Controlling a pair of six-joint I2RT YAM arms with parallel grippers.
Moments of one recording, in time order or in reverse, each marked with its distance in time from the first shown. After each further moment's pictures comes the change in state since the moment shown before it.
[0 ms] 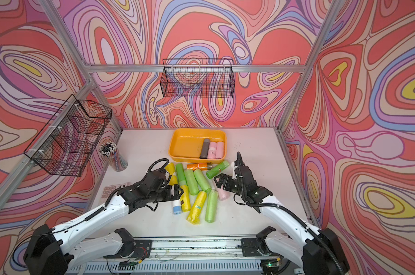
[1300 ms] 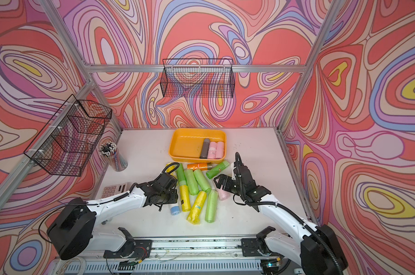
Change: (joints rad) left arm 0.000 0.271 -0.020 0.056 -0.137 0.026; right arm 0.000 0.033 0.001 -0.009 -0.008 0.019
